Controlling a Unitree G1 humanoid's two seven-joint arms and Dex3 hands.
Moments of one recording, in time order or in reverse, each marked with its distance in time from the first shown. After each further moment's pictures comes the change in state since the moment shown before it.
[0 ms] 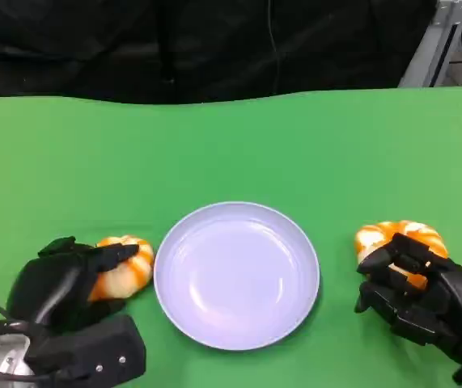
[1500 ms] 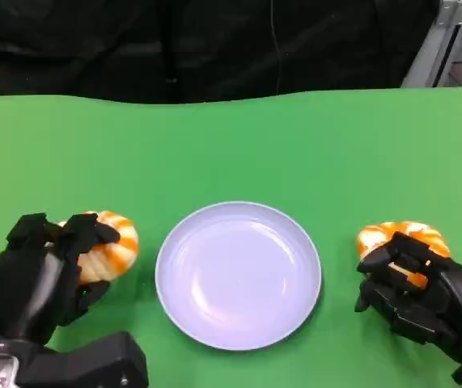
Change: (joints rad) left arm 0.189 0.022 0.092 -0.388 0.109 0.125 0.159; right arm -0.002 0.000 0.001 -0.001 -0.001 0.001 -0.005
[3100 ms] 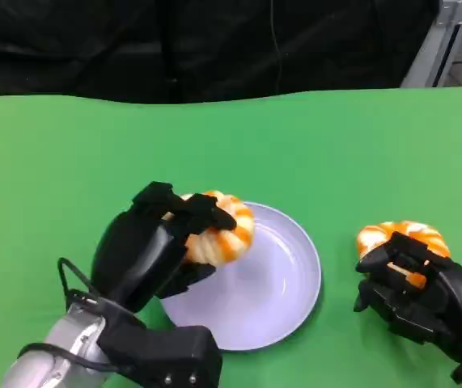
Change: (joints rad) left arm -0.219 -0.135 -0.159 0.120 0.032 -0.195 -0.103; right arm -0.002 0.001 0.004 0.002 -0.002 -0.001 -0.003
